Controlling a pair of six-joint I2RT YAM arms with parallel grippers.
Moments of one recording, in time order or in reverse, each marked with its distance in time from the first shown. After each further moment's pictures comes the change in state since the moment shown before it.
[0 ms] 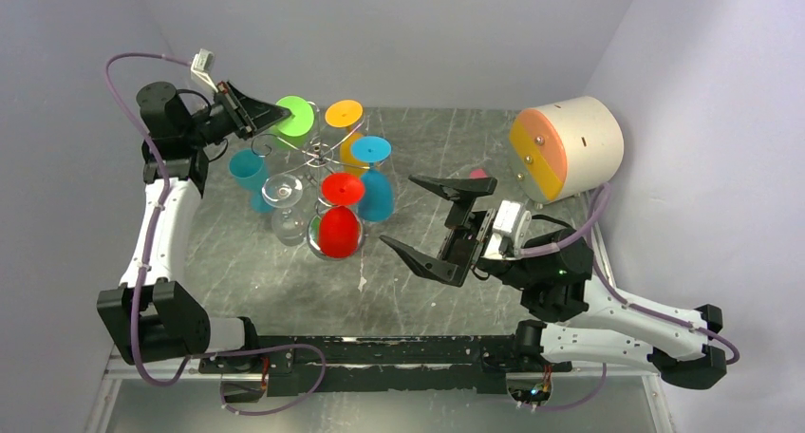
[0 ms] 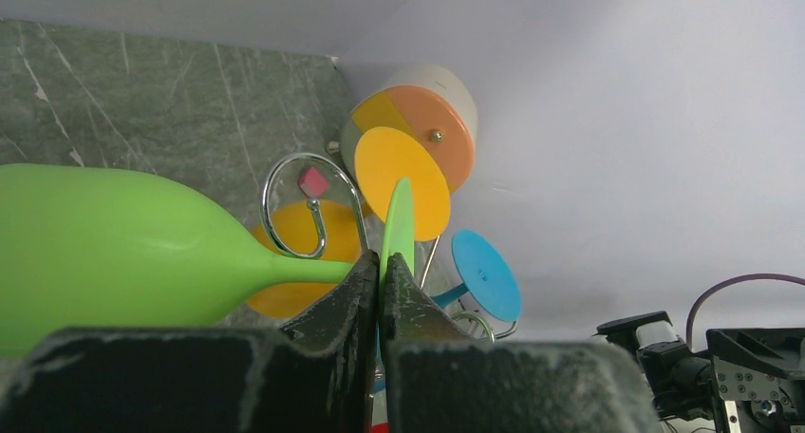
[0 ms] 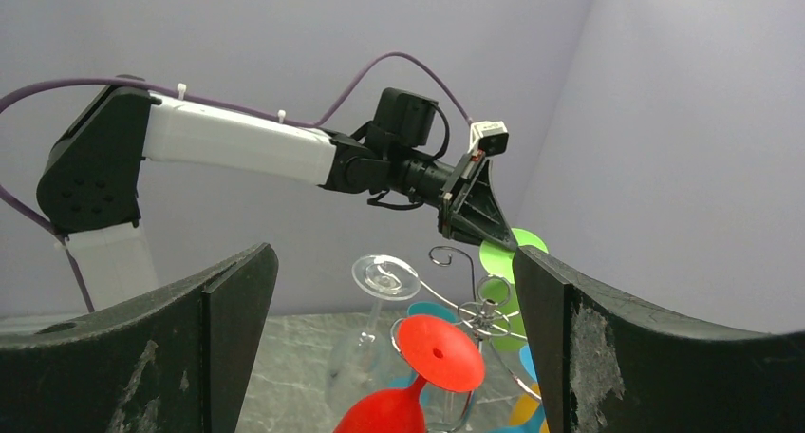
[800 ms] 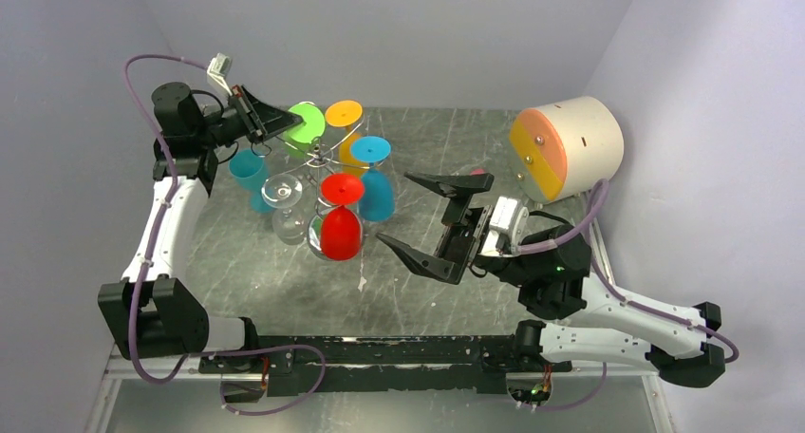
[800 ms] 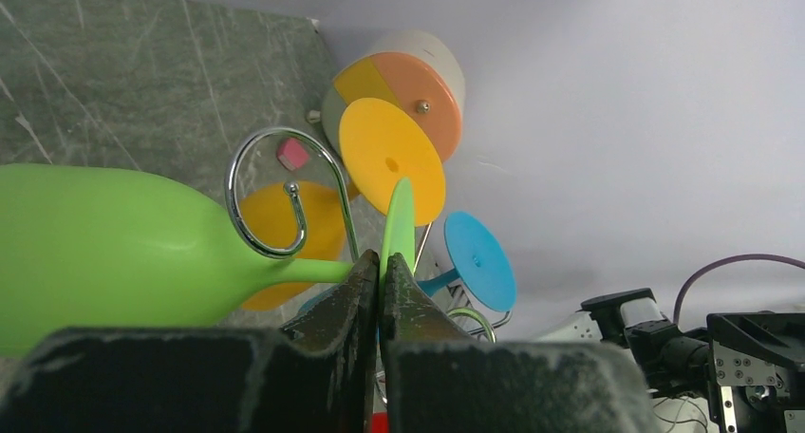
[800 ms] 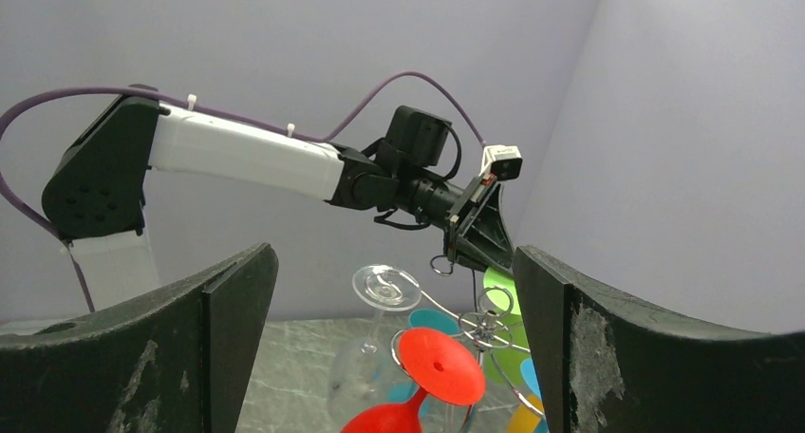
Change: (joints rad) left arm -0.049 0.012 0.000 -0.047 0.014 0.007; right arm 0.000 0.032 0.035 -0.001 -0.011 -0.001
